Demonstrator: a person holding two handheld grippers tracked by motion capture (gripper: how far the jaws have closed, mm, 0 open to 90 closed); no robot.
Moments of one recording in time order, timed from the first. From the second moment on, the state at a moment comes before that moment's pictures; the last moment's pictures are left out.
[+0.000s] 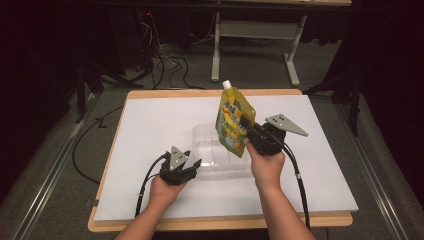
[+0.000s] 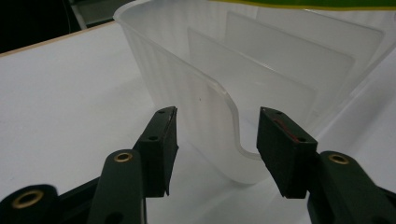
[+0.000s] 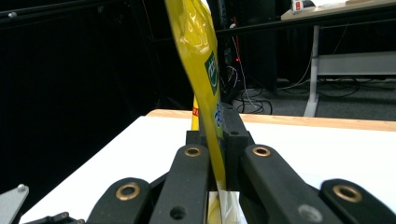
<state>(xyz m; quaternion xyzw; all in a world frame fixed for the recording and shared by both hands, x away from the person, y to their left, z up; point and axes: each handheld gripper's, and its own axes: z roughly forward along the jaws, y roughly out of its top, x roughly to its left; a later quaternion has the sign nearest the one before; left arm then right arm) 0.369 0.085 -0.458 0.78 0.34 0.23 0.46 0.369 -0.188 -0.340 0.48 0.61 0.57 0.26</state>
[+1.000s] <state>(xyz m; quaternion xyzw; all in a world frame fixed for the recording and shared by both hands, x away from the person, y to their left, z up) 0.368 0.081 -0.460 0.78 0.34 0.24 0.46 0.374 -0.163 -0.366 0.51 0.57 0.59 0.26</state>
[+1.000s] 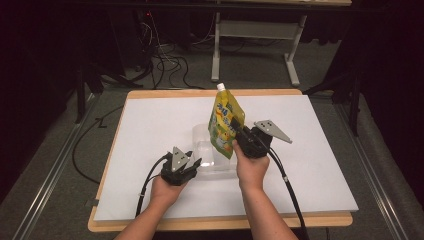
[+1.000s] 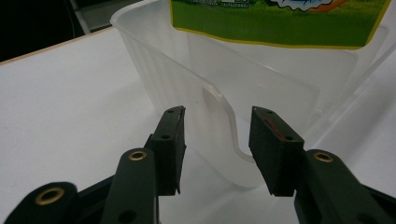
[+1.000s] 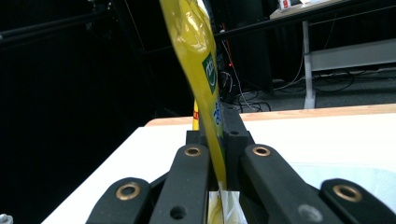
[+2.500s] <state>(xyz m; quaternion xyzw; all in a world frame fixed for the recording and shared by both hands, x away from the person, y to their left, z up) 0.367 0.076 -0.461 0.78 0.34 0.25 0.45 0.371 -0.168 -0.377 0.53 0.55 0.59 0.28</state>
